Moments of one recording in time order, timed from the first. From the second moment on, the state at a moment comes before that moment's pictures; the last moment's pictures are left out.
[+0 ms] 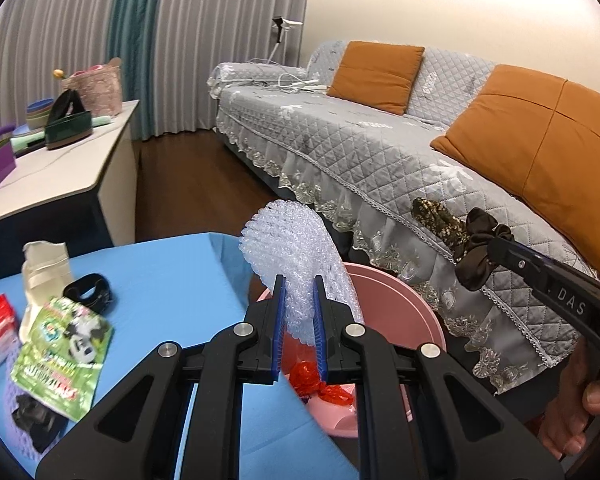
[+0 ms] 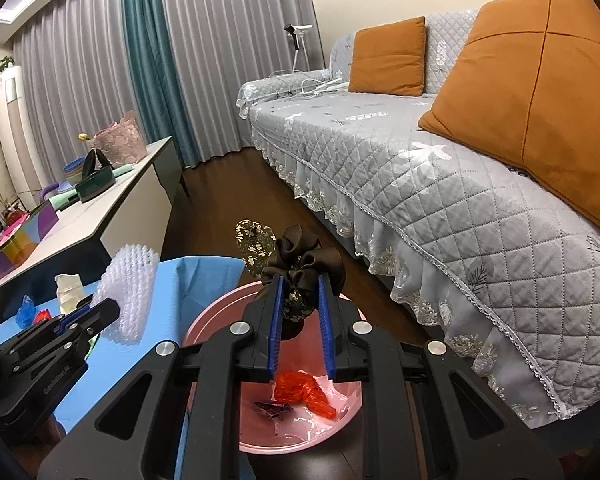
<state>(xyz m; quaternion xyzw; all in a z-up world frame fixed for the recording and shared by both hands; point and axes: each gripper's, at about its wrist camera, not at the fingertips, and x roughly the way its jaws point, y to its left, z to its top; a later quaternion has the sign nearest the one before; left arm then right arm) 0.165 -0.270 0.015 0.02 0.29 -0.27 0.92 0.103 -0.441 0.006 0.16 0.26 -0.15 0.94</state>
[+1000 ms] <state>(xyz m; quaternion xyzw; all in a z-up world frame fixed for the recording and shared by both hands) 0.164 -0.229 0.010 0.00 0.34 -0.26 0.90 0.113 -0.414 0.019 0.17 0.25 -0.12 0.94</state>
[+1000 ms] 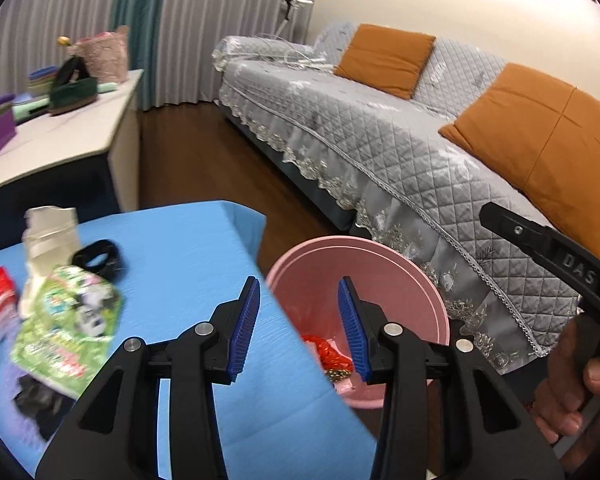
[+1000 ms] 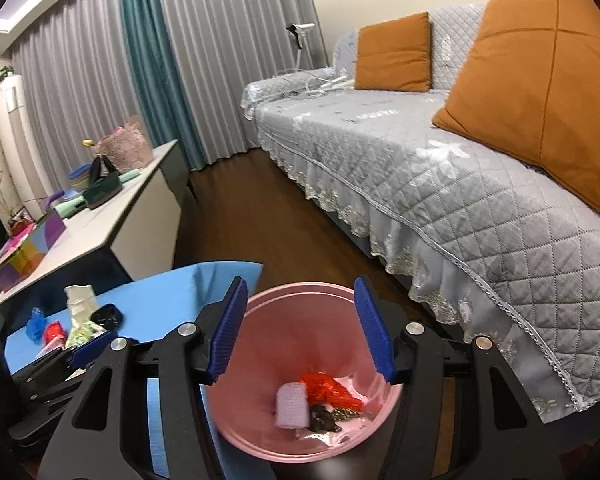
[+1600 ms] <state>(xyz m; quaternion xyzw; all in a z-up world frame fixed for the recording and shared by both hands) 0.124 -0.047 0.061 -0.02 0.30 -0.13 0.95 0.125 -0.306 0.040 0.18 0.24 0.01 0.95</state>
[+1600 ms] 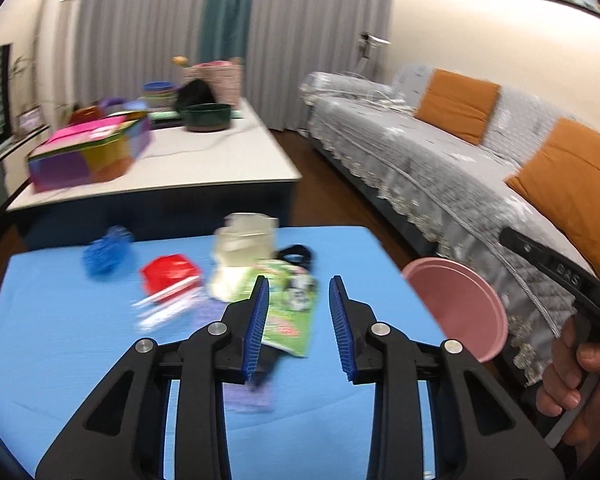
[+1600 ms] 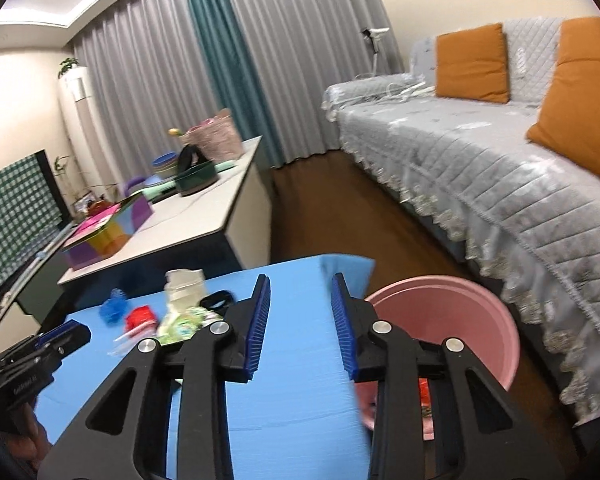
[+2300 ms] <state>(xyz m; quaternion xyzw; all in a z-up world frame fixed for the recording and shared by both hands) 0.205 0.052 -0.015 -0.10 0.32 0.00 0.94 0.220 -0.241 -0.017 0.18 0.30 0.05 0.94</state>
